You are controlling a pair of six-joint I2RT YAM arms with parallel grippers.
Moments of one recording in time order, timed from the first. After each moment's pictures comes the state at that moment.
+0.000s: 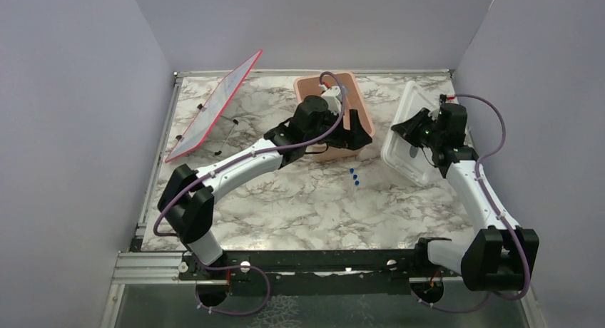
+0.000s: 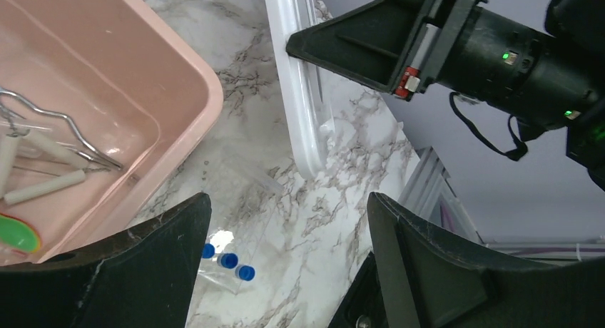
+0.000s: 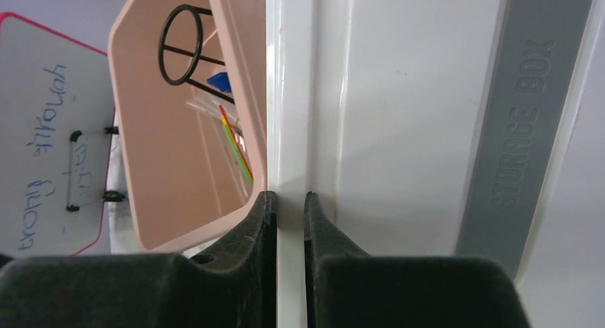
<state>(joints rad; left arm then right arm) -0.81 1.61 1.30 0.01 0.25 -0.61 -0.02 1.18 0.86 -0.19 -0.26 0.62</state>
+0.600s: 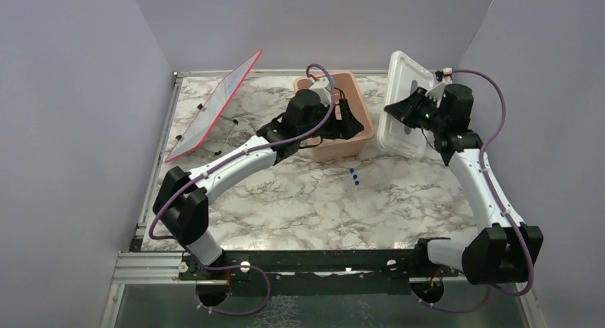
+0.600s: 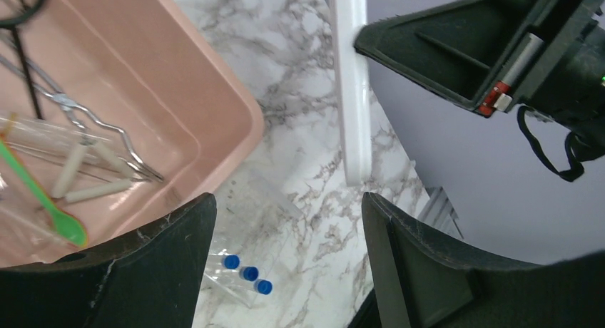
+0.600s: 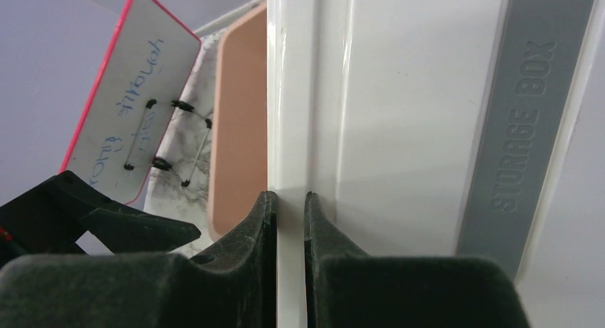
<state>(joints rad) -0.79 1.64 1.34 0.00 0.18 -0.65 0.01 1.21 1.02 -0.17 -0.43 0.55</state>
